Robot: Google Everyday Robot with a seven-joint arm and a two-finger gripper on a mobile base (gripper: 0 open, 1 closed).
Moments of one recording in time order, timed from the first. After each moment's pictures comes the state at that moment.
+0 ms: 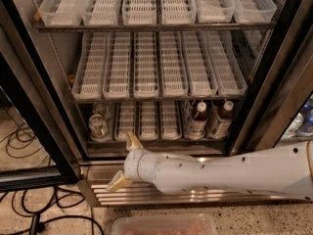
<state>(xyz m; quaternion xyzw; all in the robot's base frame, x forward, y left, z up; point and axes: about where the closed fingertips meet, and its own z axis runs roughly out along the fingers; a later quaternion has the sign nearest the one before) 0.518 0.125 0.616 -0.58 0.64 0.12 0.49</state>
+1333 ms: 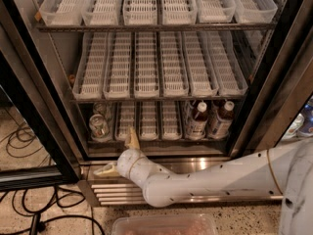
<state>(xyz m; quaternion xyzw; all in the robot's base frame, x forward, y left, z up) 0.565 0.148 0.611 -0.44 0.64 0.12 0.62</state>
